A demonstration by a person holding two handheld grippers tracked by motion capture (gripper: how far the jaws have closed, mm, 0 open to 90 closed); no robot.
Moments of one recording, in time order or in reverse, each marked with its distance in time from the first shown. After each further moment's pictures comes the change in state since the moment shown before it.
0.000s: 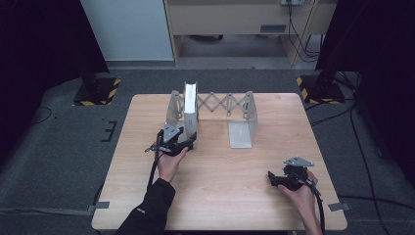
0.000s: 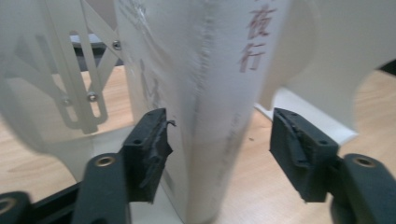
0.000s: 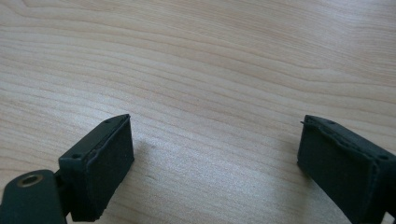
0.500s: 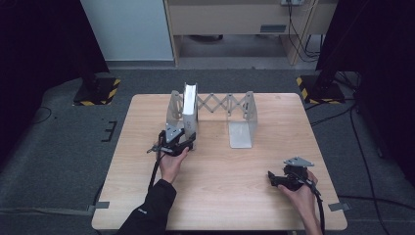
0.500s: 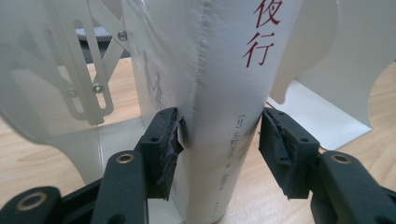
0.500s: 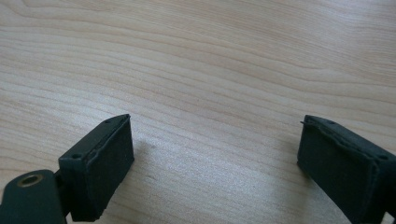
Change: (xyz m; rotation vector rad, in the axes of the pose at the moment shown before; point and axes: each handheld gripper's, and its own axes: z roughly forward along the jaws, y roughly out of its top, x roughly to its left) left arm -0.005 -0.002 0.013 0.024 0.068 0.009; right arm 0.000 0.000 0.000 0.000 0.000 0.000
